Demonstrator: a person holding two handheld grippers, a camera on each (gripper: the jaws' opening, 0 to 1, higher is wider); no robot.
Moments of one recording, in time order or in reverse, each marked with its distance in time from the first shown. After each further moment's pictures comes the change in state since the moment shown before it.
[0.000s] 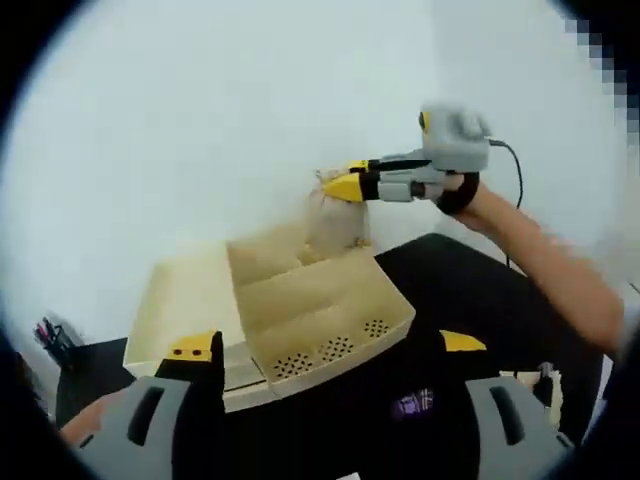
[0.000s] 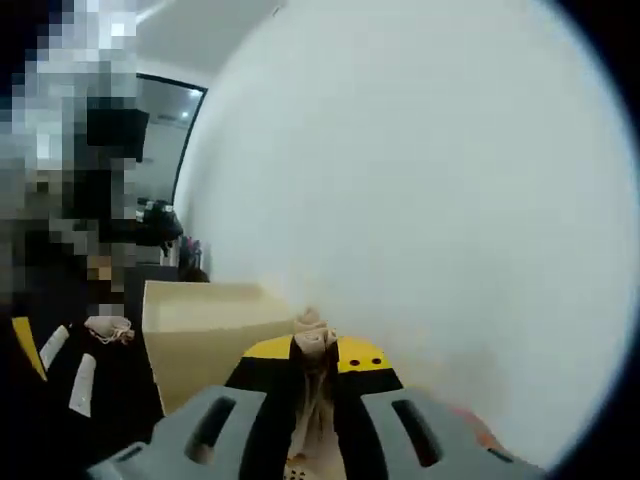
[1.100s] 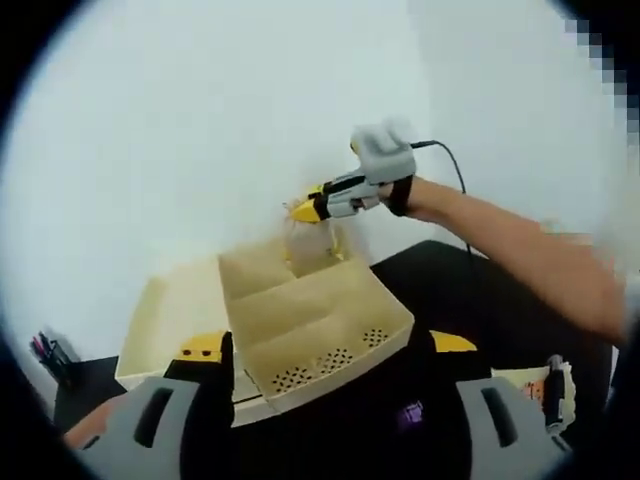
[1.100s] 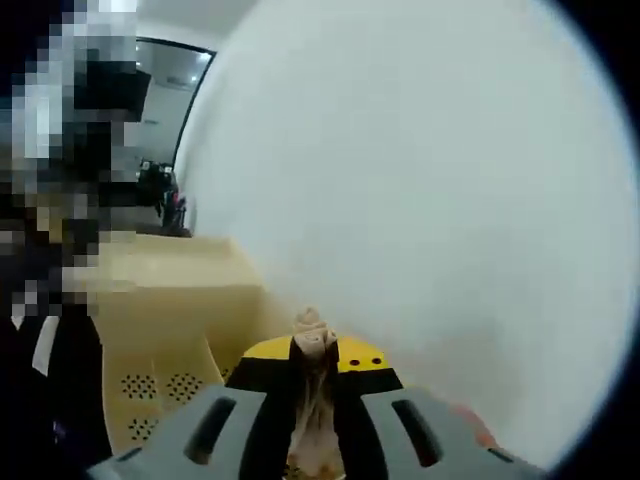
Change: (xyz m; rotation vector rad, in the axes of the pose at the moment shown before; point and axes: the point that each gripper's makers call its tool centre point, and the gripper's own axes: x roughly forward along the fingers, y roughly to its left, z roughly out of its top) left arm 0.006 0.001 0.004 0.062 -0.066 0.007; right arm 0.052 -0.037 -0.040 -0.097 0.127 0.019
